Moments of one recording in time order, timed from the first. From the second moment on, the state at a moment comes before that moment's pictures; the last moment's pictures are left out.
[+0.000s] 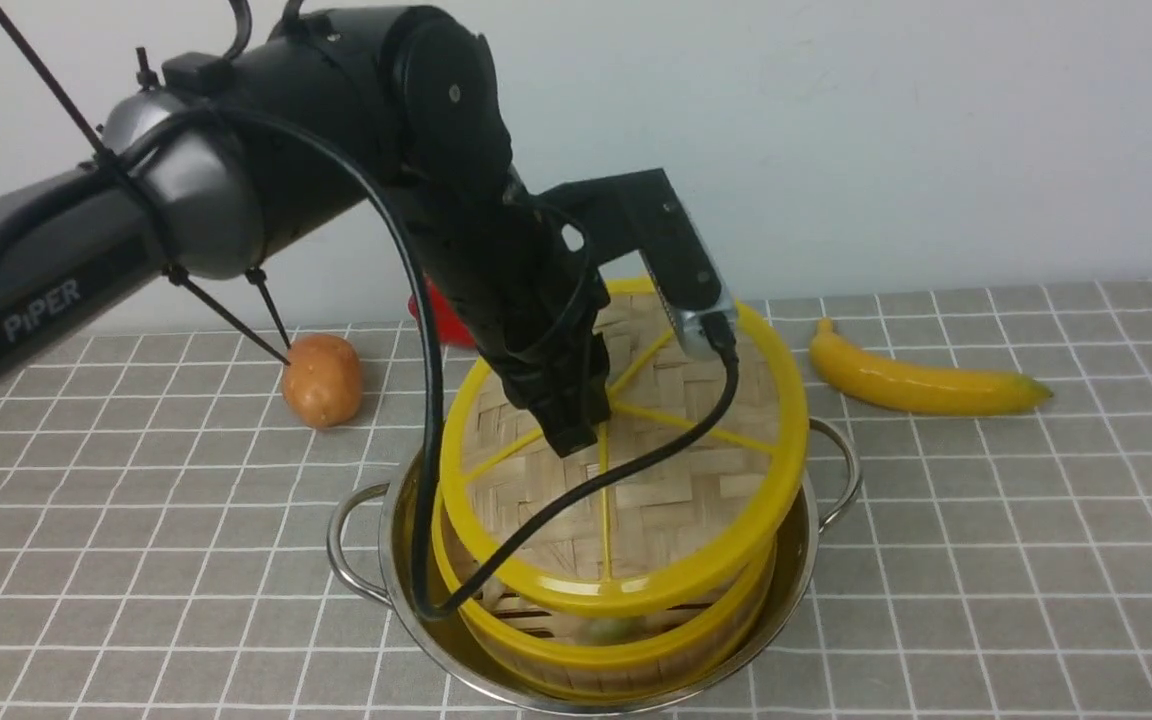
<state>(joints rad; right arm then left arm) 0.00 0.01 0.01 0.05 0.35 0.00 -0.50 1.88 -1.67 -0.14 1.14 0.84</state>
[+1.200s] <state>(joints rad) 0.00 0.01 0.01 0.05 0.35 0.00 -0.50 1.98 -1.67 -0.10 1.14 0.80</state>
